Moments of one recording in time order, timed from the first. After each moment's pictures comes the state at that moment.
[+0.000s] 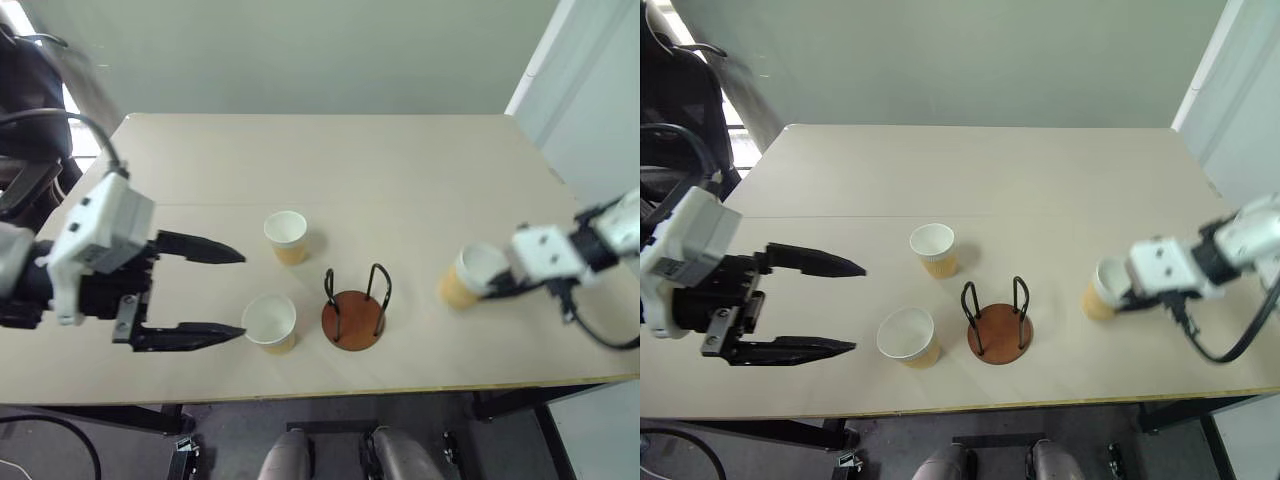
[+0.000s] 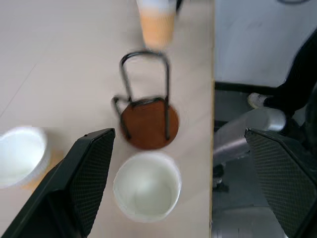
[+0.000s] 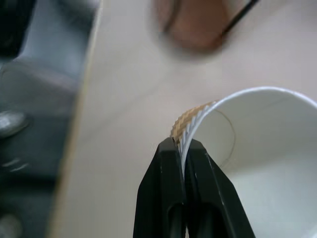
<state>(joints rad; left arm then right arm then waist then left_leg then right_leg) -0.15 1.30 0.62 -0.53 -0.93 0.86 -1.28 -0.76 -1.22 0.21 -0.12 0.31 0.18 1.61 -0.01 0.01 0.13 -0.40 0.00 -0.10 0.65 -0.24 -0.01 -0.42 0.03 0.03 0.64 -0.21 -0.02</state>
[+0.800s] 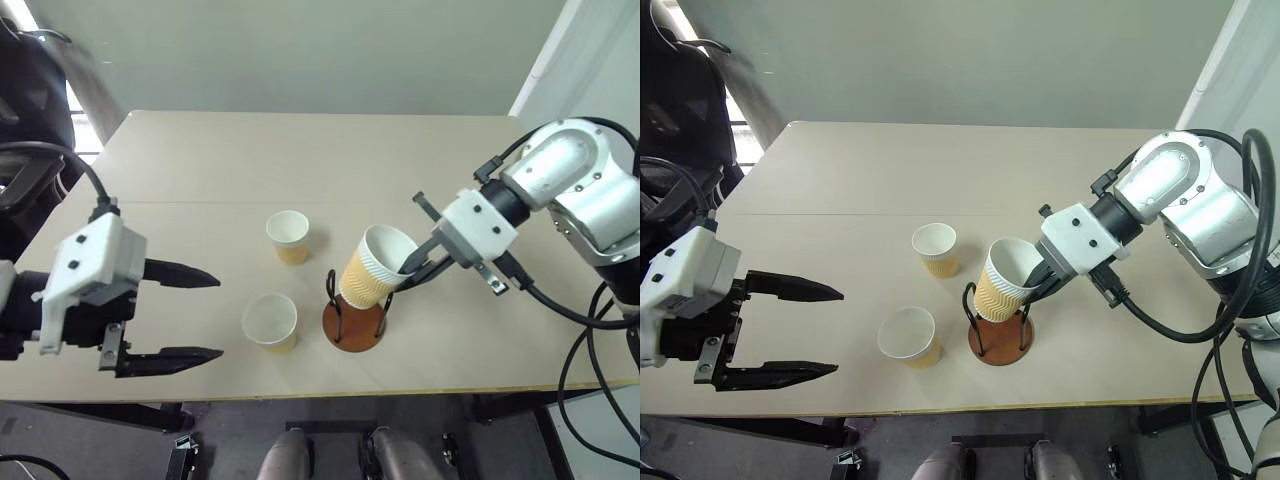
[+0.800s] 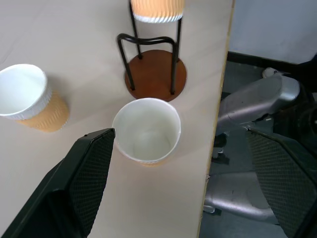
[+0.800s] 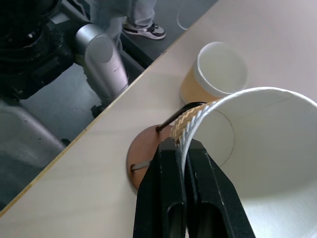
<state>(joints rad) 0.03 1.27 0.74 -0.65 -0.83 0.88 -1.34 -1.13 -0.94 0.57 -0.11 0.47 0.08 1.61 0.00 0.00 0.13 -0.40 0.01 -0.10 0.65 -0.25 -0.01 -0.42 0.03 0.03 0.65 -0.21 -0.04</state>
